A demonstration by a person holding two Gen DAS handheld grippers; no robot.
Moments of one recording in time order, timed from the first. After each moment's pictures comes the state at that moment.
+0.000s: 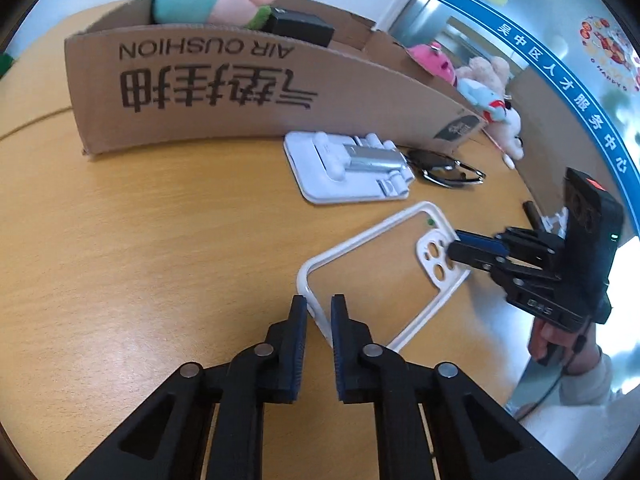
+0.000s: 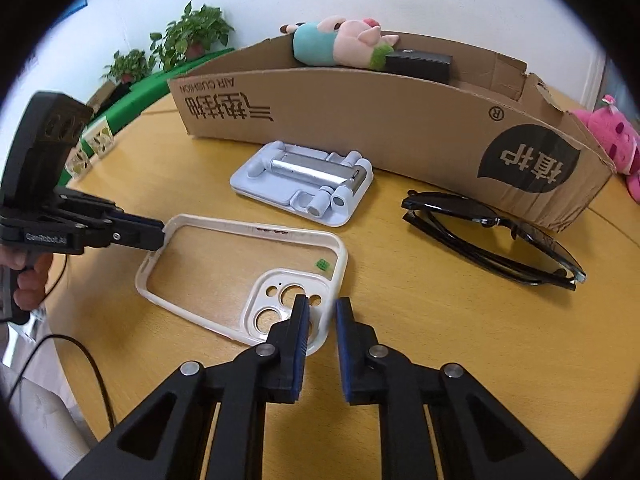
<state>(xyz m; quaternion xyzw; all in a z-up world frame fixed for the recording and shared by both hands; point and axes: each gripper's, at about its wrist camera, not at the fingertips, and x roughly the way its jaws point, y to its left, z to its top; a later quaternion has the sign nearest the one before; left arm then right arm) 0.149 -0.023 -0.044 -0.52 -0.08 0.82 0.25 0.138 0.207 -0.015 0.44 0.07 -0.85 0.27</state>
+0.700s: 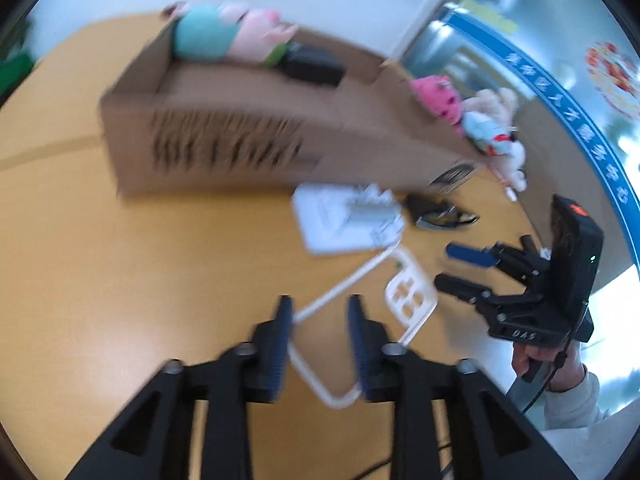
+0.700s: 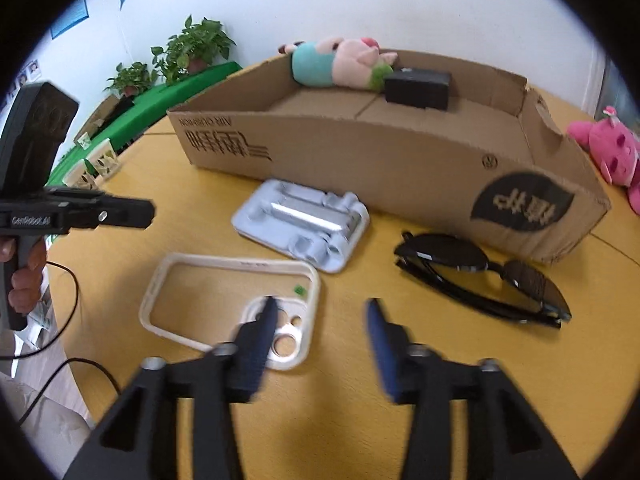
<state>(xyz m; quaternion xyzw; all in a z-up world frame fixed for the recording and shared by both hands) 0.148 -0.035 -0.012 -0.51 -0.11 0.82 0.21 0.121 0.203 -0.004 0.44 0.07 -0.85 0.28</state>
